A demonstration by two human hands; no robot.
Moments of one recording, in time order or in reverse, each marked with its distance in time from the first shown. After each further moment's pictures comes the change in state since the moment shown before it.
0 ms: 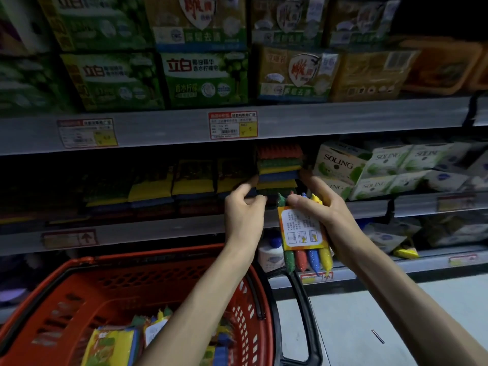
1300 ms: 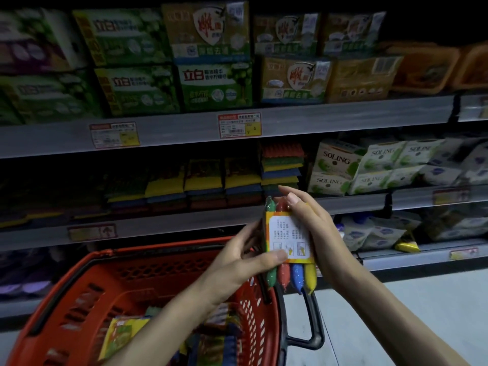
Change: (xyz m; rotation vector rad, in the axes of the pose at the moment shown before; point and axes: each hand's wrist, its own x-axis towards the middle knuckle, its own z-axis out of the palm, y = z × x) left_hand -0.079 -0.006 -0.084 -0.011 -0.648 -0.141; right_hand -0.062 -0.018 0.047 0.026 -0.036 -0.031
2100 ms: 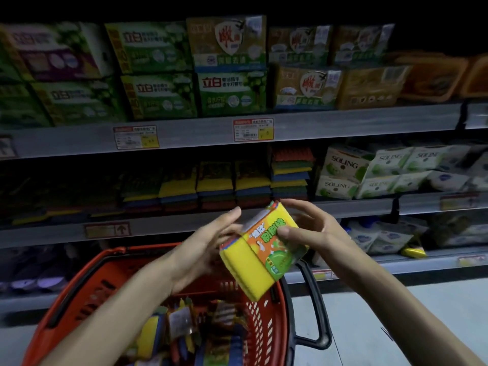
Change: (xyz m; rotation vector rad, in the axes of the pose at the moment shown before) left_hand -0.019 0.033 -0.057 0.090 0.069 -0.317; right_hand -0.005 -0.003 -0.009 -0.114 -0.209 0.111
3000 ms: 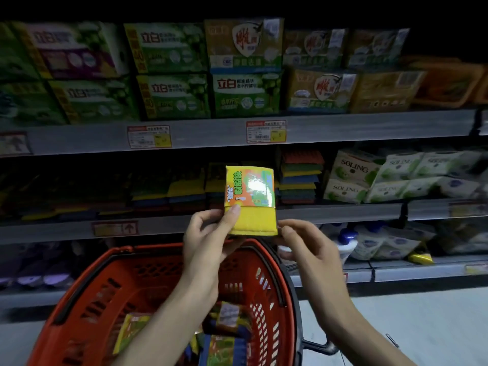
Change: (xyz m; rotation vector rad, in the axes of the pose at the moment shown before) left_hand 0.004 -0.009 0.027 -0.556 0.590 0.383; right_hand -0.022 0.006 0.070 0.036 0.408 -0.145
